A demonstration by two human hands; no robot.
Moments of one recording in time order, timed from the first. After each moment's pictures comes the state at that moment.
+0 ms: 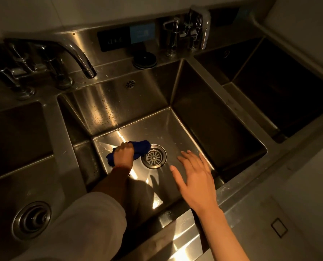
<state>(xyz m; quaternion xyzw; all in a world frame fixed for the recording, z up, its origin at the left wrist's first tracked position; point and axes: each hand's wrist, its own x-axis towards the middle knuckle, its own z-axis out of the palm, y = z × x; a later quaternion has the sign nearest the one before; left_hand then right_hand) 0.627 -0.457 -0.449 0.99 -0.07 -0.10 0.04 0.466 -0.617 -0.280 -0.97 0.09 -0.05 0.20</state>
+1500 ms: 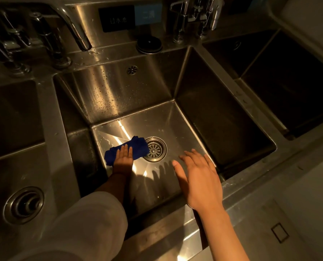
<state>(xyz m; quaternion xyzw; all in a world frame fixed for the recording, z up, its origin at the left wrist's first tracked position) 0.580 -0.452 -0.498 0.98 -0.18 -0.11 -0.06 0.457 -0.626 -0.286 -0.98 0.09 0.05 0.14</state>
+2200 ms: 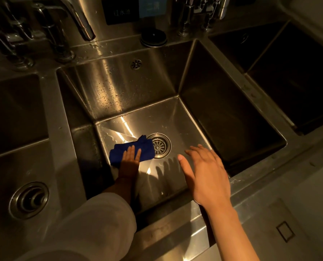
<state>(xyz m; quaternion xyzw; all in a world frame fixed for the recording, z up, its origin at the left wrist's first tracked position) 0.563 -0.454 -0.507 0.97 -0.18 -0.15 -0.02 0.457 -0.625 -0.285 -0.98 0.09 0.04 0.14</state>
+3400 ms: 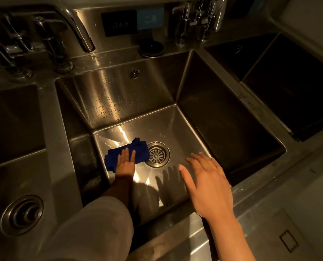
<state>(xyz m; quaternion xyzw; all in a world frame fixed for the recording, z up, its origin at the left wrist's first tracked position) 0.597 -0.450 -0.534 0.97 -0.10 -0.24 -0.05 0.455 -0.624 -0.287 -0.99 0.10 0.03 0.13</state>
